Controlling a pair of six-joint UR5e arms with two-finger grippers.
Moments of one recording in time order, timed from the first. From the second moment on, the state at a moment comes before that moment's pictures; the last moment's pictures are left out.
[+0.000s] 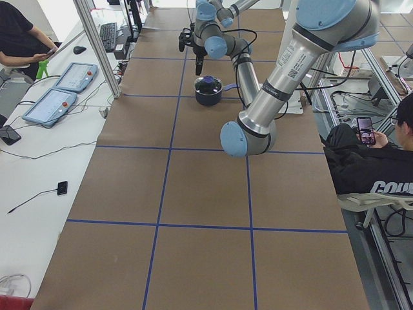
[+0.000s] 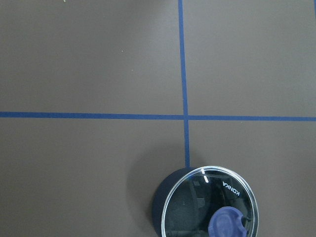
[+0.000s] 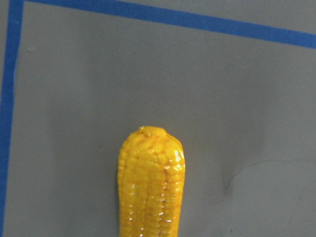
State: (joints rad) left arm -0.73 -2.25 -2.02 -1.45 -2.03 -1.18; right arm 0.93 -1.53 1.61 -1.24 2.21 0.57
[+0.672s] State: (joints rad) left arm -0.69 -2.25 -2.01 -1.45 -1.99 -1.19; right arm 0.92 -1.53 1.63 -1.22 2.25 0.61
